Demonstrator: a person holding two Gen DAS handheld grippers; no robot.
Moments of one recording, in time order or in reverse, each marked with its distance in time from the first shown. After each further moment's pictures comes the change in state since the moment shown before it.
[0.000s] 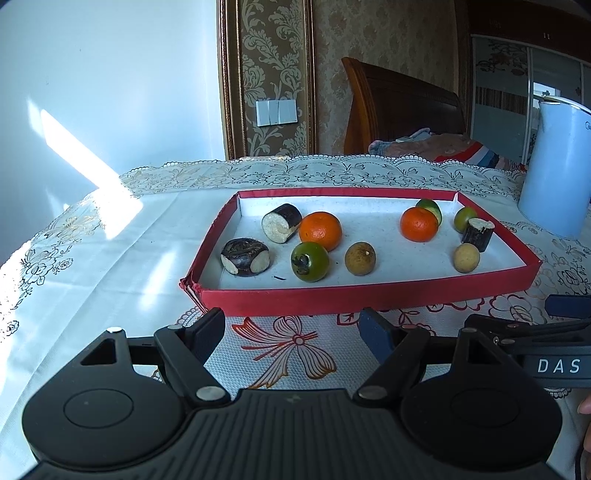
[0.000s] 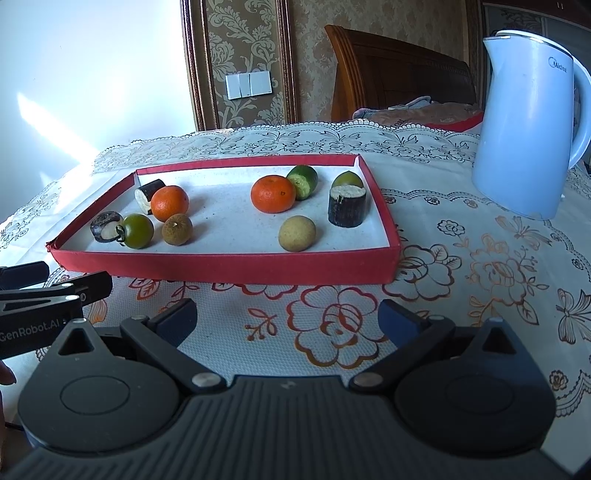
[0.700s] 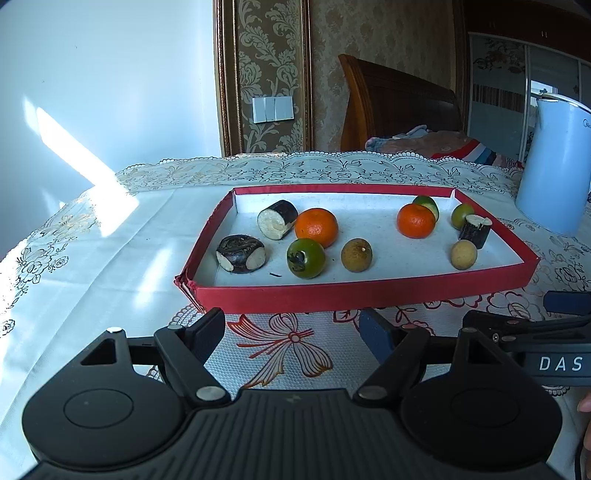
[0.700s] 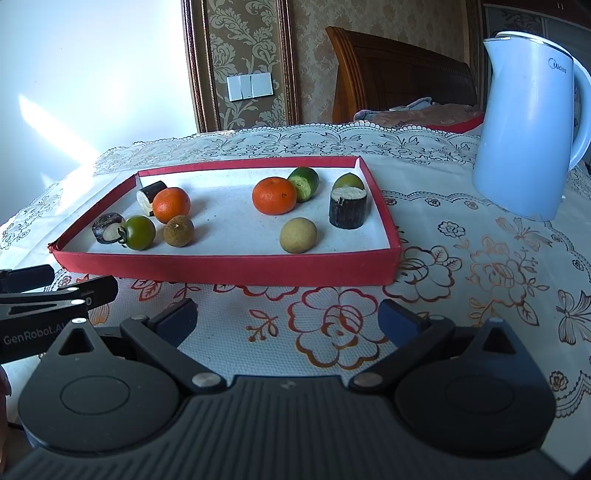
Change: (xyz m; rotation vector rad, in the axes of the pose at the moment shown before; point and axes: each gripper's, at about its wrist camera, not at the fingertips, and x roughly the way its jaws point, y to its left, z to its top) left arm 0.001 0.000 -0.001 0.004 0.011 -0.010; right arm -0.001 0.000 0.000 -0.001 -0.006 0.004
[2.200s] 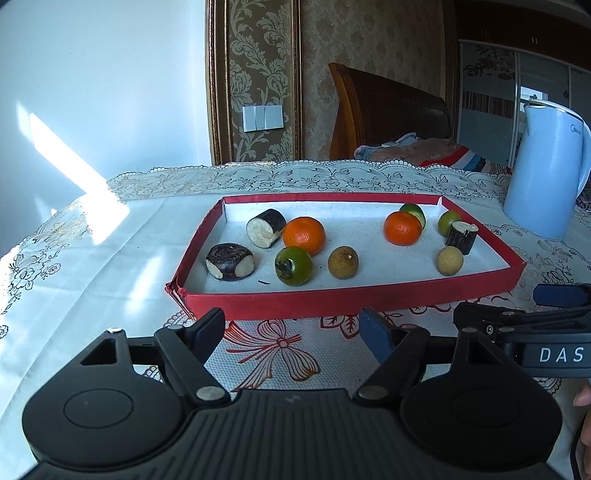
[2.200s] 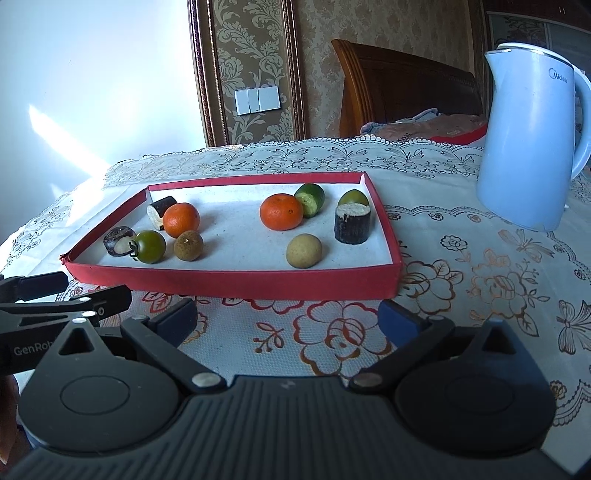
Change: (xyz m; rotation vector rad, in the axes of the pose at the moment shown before) left arm -0.002 -0.001 0.001 0.004 -0.030 -0.037; right arm -0.009 -0.001 0.002 -0.004 -0.048 0.029
